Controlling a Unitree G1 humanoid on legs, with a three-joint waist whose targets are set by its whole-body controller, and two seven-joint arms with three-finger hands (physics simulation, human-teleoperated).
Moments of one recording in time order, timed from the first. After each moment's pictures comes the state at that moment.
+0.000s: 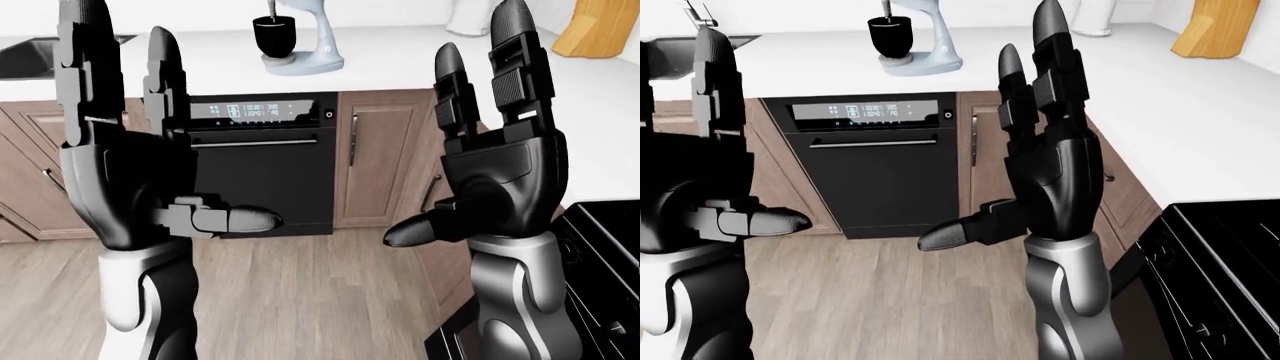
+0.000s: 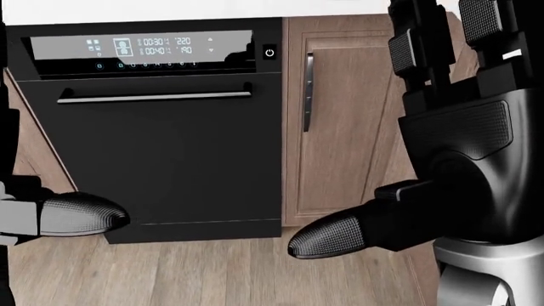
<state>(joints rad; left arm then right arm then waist) -0.27 0.11 0.13 -0.75 -0.42 0.16 0.06 -0.28 -0.03 -0.02 -0.77 0.31 0.28 0.04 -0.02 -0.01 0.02</state>
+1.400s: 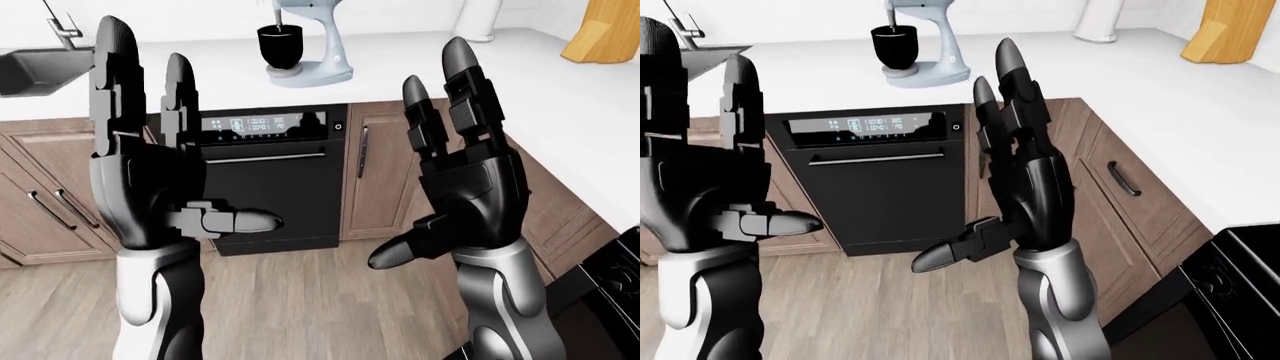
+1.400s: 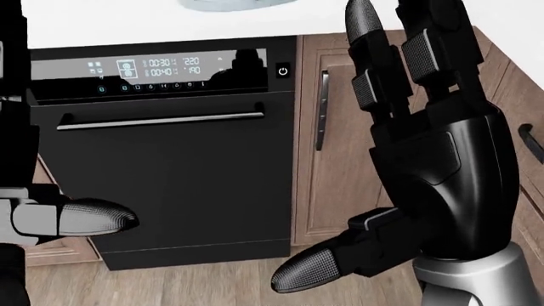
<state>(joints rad) -0.23 0.09 0.12 -0.67 -0.42 0.11 0.02 -0.20 -0.02 0.02 -0.73 0.26 0.27 0.14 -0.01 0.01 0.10</state>
